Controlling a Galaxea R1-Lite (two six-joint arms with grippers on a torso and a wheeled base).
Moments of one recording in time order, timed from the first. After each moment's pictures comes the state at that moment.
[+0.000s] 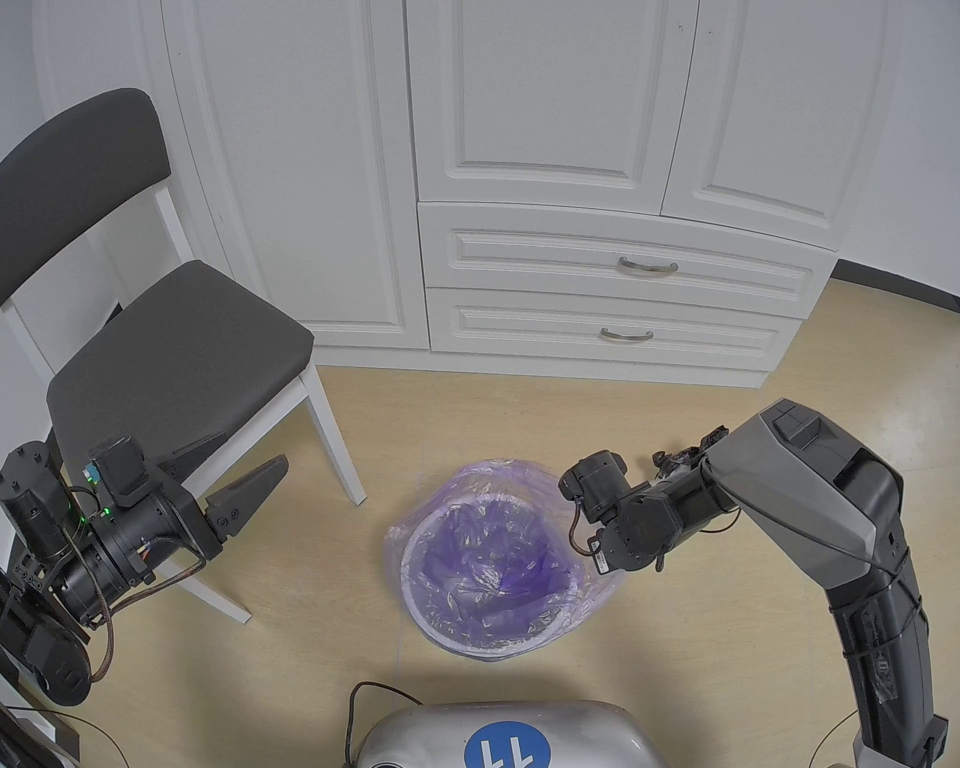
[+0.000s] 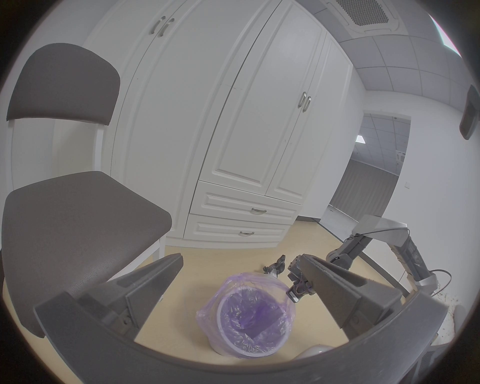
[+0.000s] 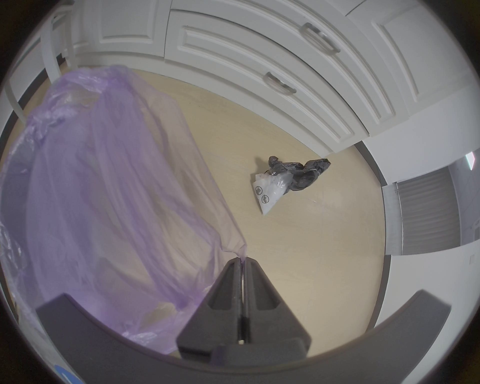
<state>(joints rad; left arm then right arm) -0.14 1.64 -0.16 -1.53 -0.45 -0.20 0.51 2.53 -1.52 0.03 -0.65 0.15</state>
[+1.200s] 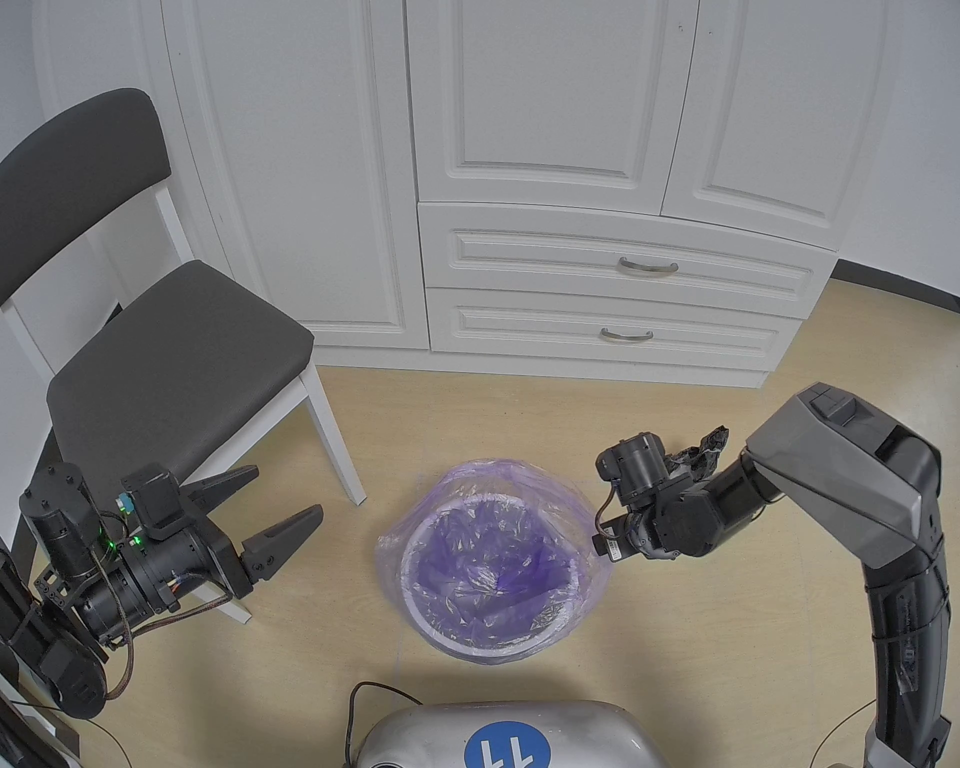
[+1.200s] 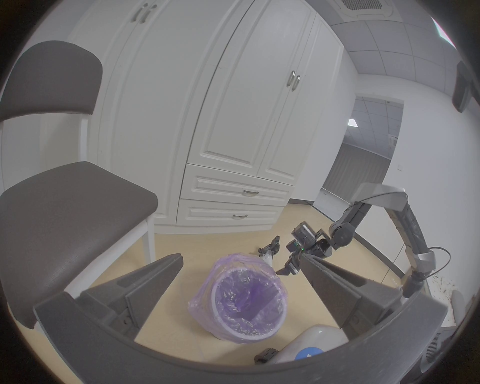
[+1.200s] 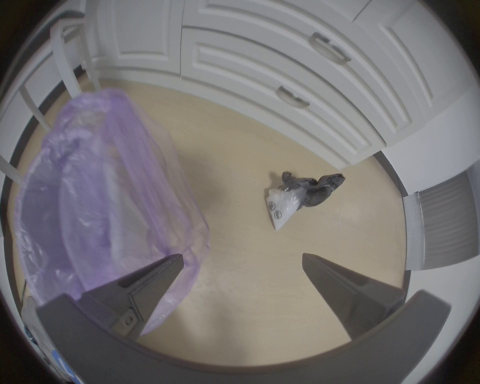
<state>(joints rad) -0.21 1.70 -0.12 -1.53 -0.45 -0.11 0.46 2.42 -1.32 -0.23 -0.49 0.03</state>
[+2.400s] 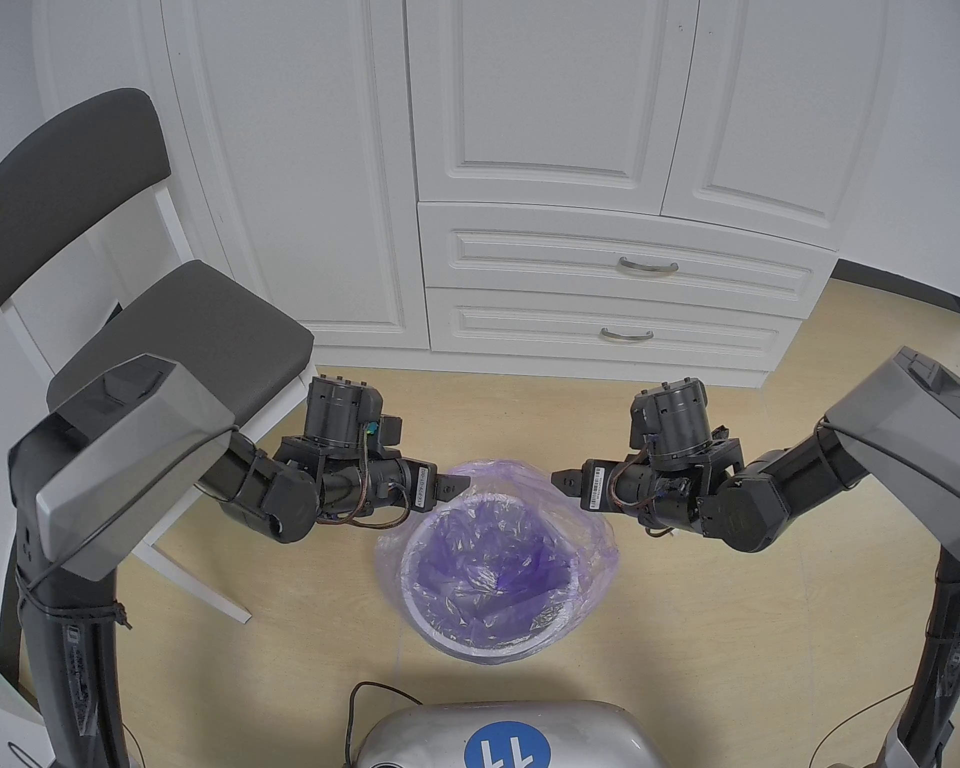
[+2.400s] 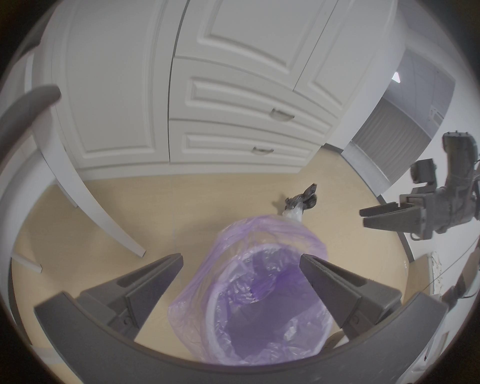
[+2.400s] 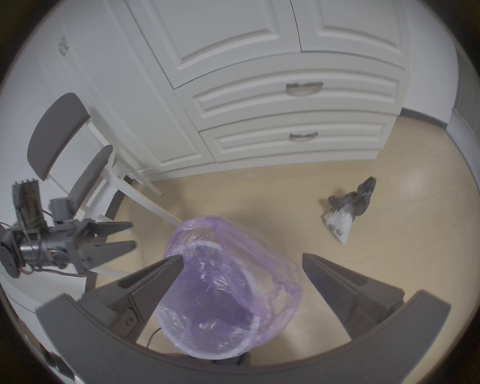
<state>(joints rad) -0.40 2.28 -1.22 -0.53 -0.18 -0.08 0.51 2.15 -1.11 -0.48 -0.16 0.41</state>
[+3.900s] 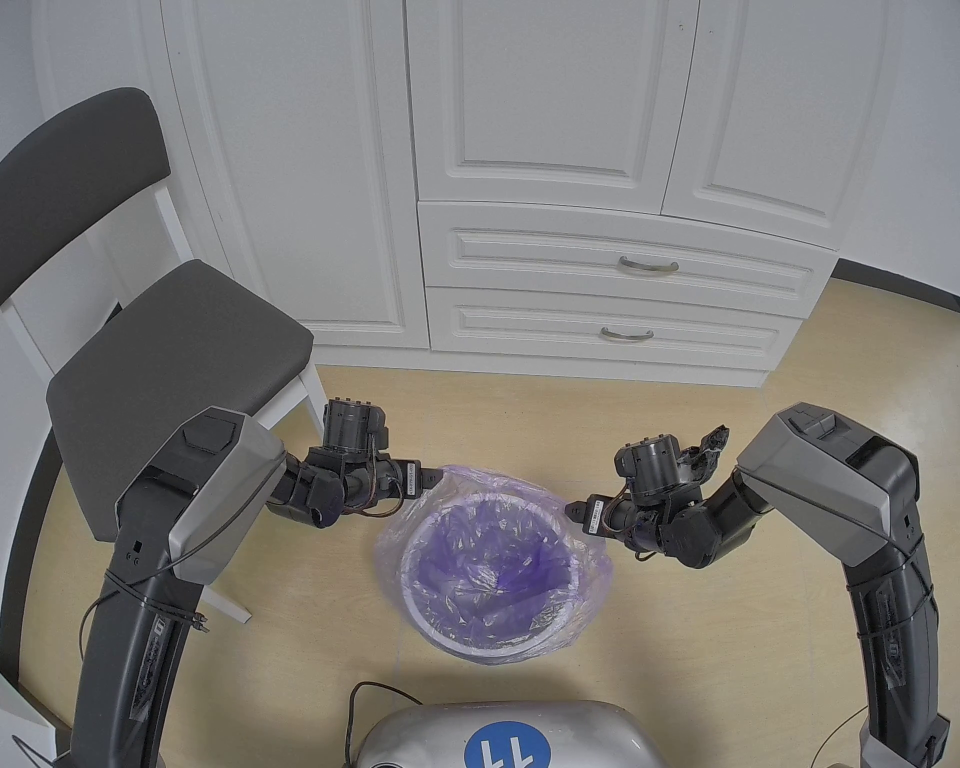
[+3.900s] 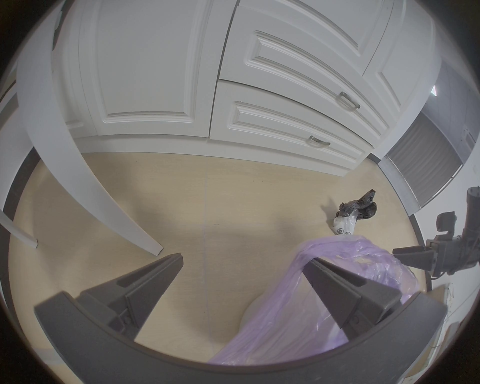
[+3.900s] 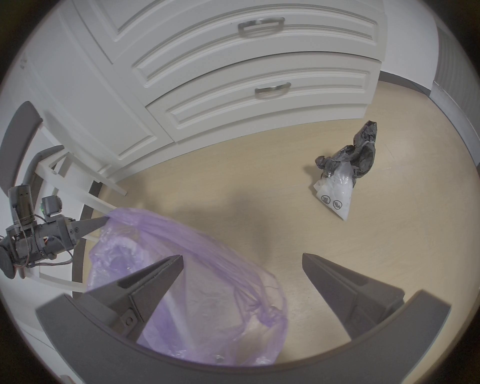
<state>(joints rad) -0.30 2.68 -1.72 -0.40 -0.10 -0.15 0.40 2.52 -1.31 -0.56 -0.14 0.48</state>
